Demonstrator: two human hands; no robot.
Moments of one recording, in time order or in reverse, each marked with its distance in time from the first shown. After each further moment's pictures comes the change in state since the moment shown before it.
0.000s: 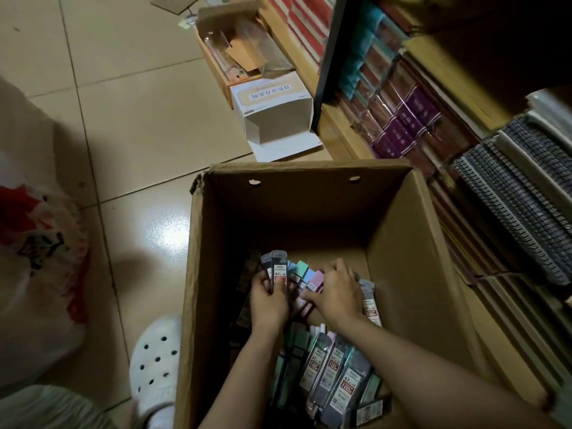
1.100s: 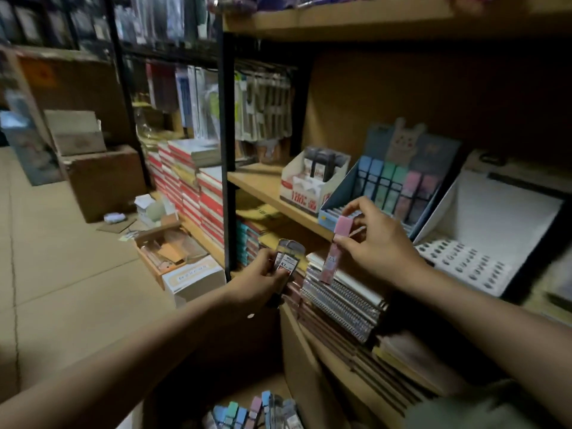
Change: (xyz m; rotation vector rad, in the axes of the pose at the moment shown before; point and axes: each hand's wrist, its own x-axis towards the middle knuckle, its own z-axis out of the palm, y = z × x) left_hand -0.191 0.296 0.047 0.379 -0.932 0.653; right_hand -0.184 0.036 -0.394 0.316 0.813 -0.323
